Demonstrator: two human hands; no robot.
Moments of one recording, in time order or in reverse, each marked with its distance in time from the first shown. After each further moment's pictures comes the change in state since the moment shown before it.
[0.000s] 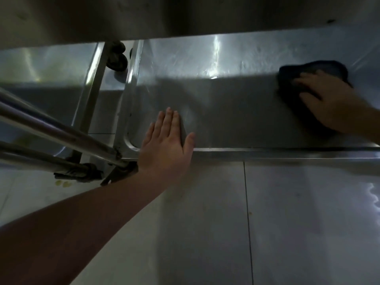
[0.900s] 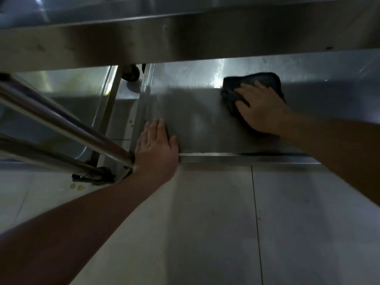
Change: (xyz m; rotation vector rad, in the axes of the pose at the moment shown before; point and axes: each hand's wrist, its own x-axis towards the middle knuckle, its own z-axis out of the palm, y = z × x) left_hand -0.001 -0.040 -0.012 -0.138 0.071 -0.174; right_hand 0.053 -0.137 0.042 0.045 -0.077 -0.030
